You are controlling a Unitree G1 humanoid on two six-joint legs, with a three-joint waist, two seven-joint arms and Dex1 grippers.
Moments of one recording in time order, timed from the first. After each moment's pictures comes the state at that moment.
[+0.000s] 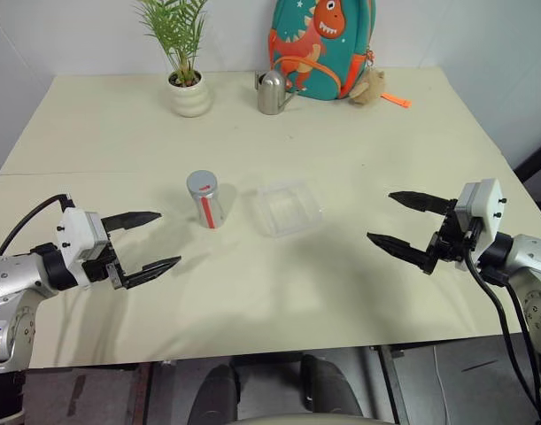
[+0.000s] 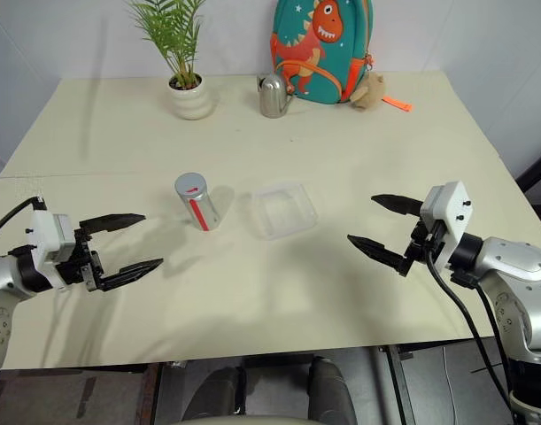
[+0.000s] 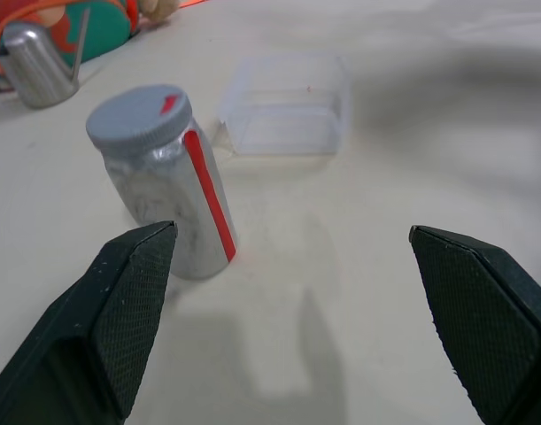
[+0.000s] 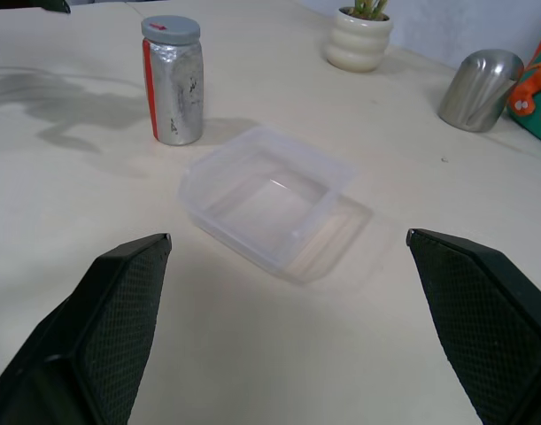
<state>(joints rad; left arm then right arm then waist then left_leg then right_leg) -0.02 0.80 0.37 -0.19 -0.50 0.15 -1.03 -0.18 -0.78 -0.28 -0.31 0.59 0.38 0.97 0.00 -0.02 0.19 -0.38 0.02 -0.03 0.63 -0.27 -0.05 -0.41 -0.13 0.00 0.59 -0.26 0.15</state>
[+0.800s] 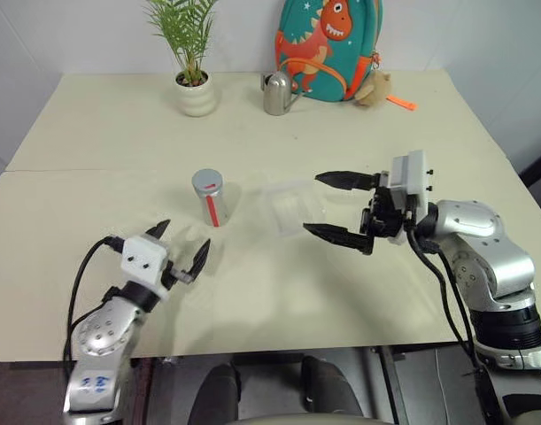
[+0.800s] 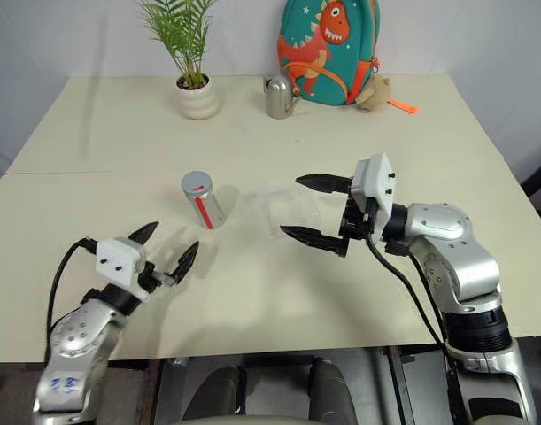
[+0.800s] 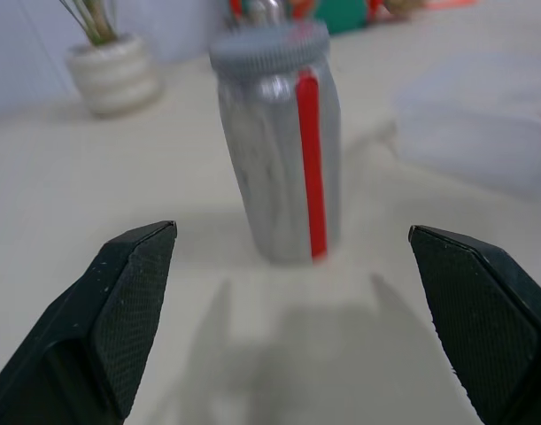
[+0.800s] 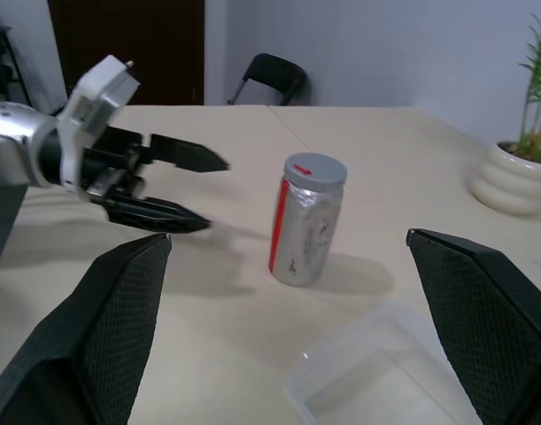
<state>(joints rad) 0.07 0.27 0.11 -0.46 -0.06 0.17 -0.26 -0.51 -0.60 0.01 -0.24 0.57 0.38 1.03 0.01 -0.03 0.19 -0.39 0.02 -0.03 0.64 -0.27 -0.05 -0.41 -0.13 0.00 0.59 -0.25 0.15</state>
